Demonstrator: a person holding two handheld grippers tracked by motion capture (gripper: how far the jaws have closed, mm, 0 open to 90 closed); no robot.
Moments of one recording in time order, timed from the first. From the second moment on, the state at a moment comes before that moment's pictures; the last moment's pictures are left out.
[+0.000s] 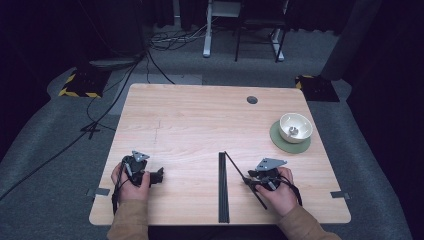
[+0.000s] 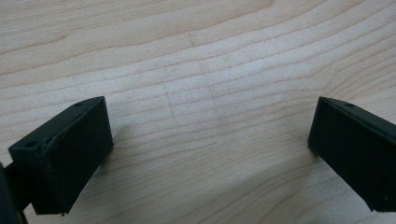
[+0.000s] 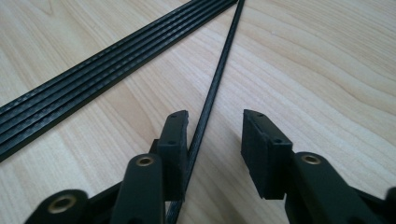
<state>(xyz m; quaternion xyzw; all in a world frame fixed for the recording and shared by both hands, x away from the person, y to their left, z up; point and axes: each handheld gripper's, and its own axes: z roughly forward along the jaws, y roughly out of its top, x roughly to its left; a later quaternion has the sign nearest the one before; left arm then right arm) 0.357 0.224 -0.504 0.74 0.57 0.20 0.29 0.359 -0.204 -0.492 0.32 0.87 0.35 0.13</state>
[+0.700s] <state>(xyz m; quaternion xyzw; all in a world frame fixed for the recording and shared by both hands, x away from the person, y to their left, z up) 0.357 0.223 -0.504 0.74 0.57 0.20 0.29 0.375 -0.218 -0.492 0.35 0.86 0.35 0.14</state>
